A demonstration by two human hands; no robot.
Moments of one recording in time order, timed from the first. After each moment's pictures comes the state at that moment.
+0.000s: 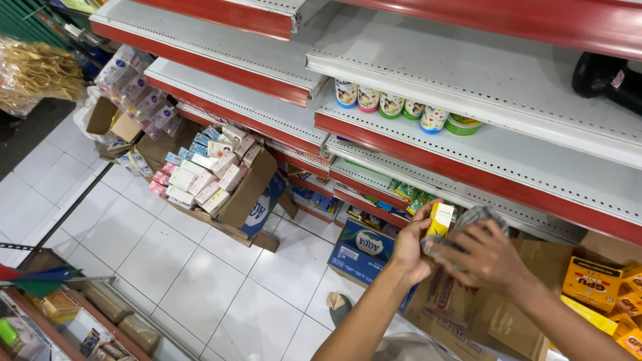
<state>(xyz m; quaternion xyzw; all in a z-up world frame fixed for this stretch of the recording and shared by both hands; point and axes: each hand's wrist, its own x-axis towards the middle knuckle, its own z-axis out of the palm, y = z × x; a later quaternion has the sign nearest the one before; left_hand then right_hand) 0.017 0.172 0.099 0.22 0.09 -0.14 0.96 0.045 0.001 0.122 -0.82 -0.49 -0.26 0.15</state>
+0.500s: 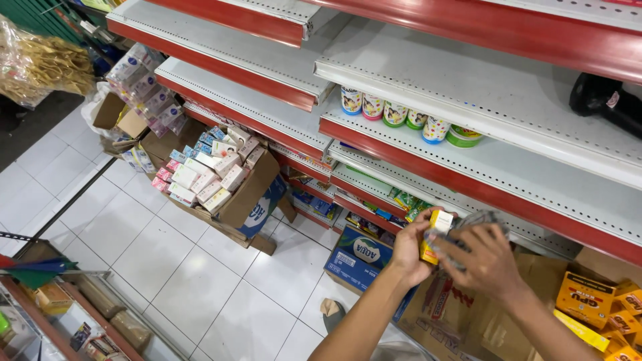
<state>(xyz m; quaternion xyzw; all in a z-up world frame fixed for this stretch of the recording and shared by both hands) 0.024 0.164 0.076 0.19 0.03 -0.14 0.97 0.048 -0.002 0.106 -0.85 -0.43 -0.26 0.14</state>
